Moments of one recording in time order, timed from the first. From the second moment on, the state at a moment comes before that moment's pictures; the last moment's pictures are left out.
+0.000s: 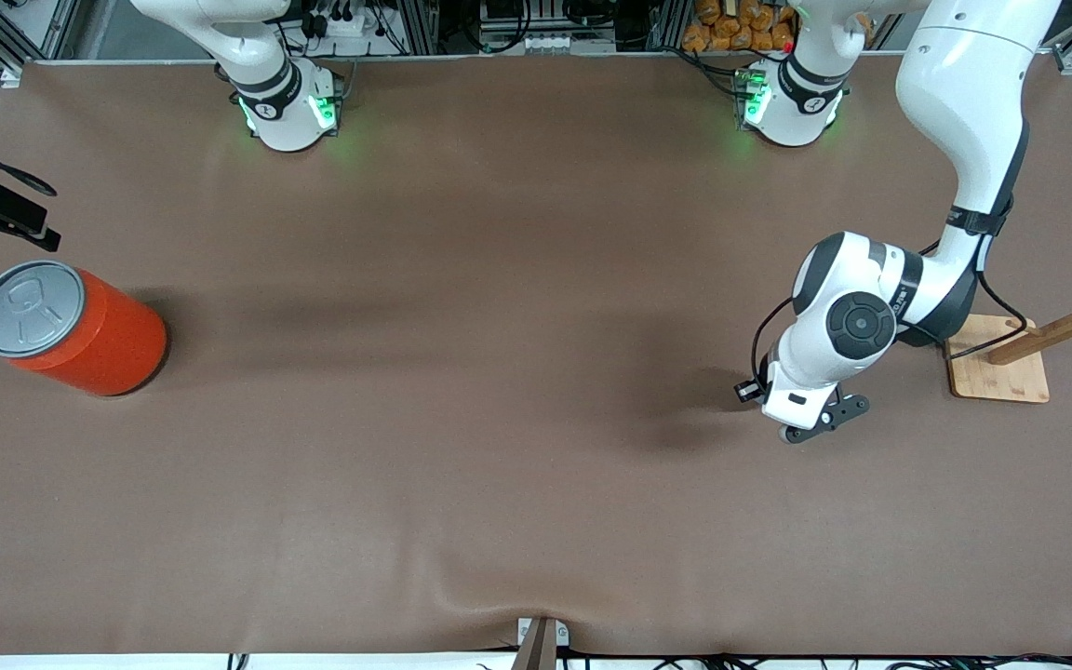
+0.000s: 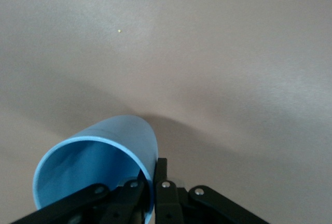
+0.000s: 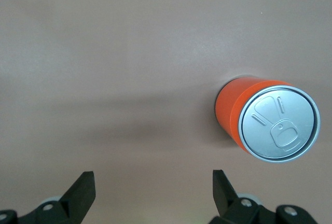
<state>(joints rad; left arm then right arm) -0.02 0.51 -0.30 -1.79 0.20 2.20 -0.82 0.00 0.01 -0.09 -1.51 0.04 1.49 -0.05</state>
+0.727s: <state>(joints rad) 0.08 0.52 -0.29 -1.82 0.20 2.22 -0.82 0.00 0.01 -0.09 -1.51 0.04 1.49 -0.05</state>
